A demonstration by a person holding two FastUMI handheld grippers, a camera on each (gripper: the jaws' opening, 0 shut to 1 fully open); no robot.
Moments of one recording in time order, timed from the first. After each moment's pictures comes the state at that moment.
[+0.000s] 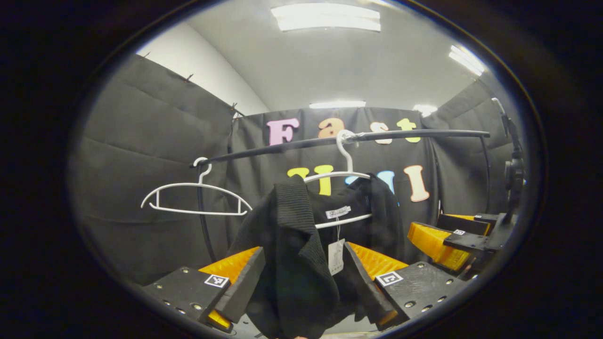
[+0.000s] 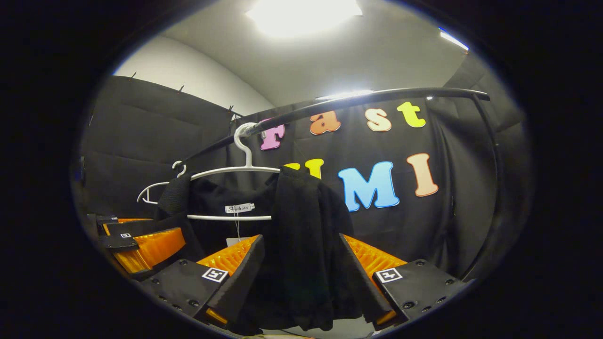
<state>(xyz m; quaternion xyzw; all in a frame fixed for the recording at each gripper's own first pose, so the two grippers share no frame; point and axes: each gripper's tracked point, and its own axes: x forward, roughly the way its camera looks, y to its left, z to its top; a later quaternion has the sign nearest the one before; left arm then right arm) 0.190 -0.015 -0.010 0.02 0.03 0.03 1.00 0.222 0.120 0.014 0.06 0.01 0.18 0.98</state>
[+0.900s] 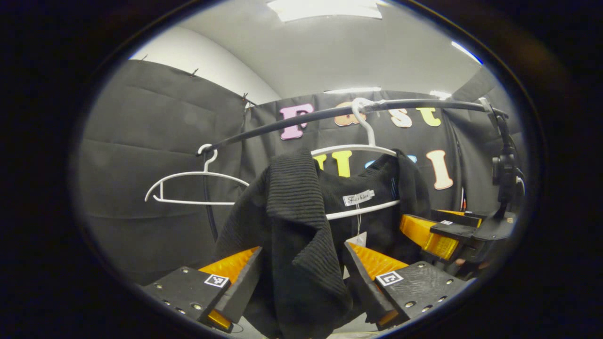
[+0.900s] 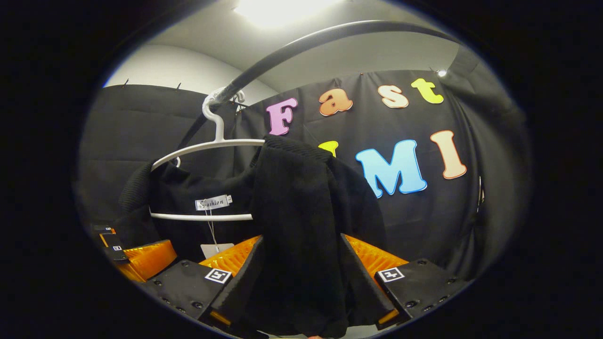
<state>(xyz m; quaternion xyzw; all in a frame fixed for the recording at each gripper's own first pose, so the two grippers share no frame) 0.238 -0.003 -0.049 0.03 0.07 0.09 0.99 0.303 0.165 -0.023 0.09 0.05 0.23 0.97</state>
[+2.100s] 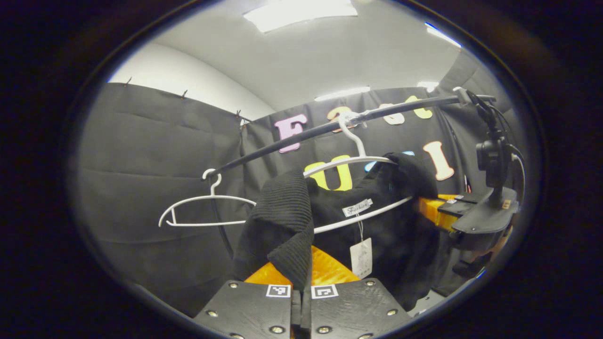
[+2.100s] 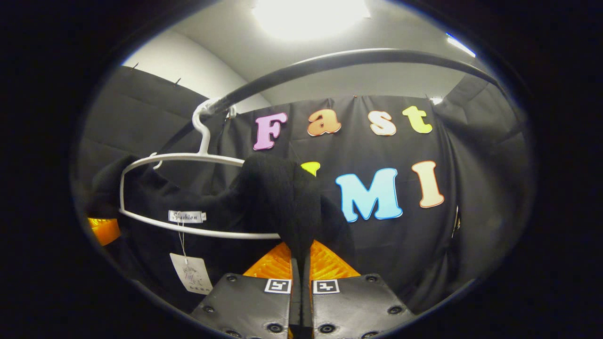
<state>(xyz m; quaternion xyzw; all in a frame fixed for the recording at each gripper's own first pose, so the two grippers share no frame) 0.209 -0.003 -0.010 0.12 0.04 0.10 0.99 0.326 0.131 0.014 0.04 -0.03 0.15 0.99</state>
